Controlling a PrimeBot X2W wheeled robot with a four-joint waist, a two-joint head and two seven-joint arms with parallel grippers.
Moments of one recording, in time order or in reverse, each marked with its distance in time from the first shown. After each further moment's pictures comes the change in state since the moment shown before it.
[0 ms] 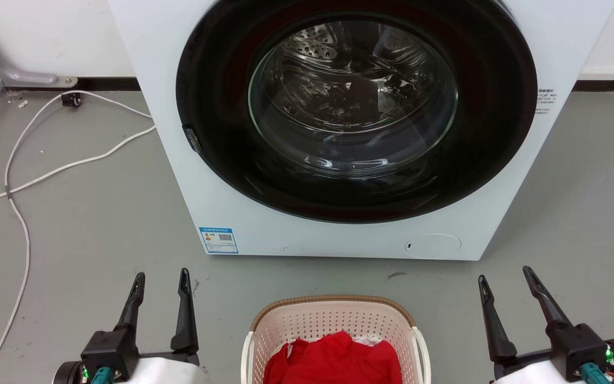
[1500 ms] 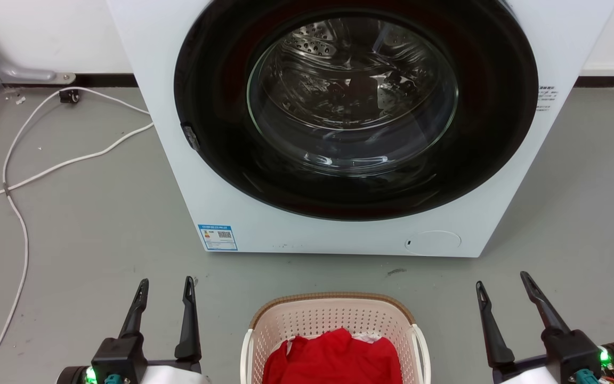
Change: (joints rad) left arm 0.017 0.000 -0.004 0.010 0.071 0.012 -0.020; right arm 0.011 0.000 0.002 0.011 -0.032 0.000 -0.020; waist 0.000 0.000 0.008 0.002
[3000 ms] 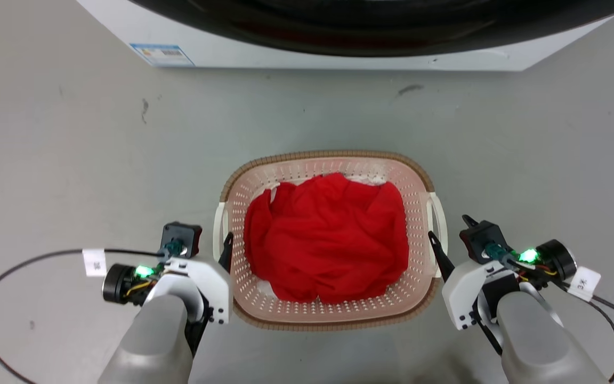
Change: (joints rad) left arm -0.699 0.028 -0.106 1.059 0.039 -0.120 -0.001; right arm -0.637 0.000 0.087 0.893 -0.148 0.000 0.000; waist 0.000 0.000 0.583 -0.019
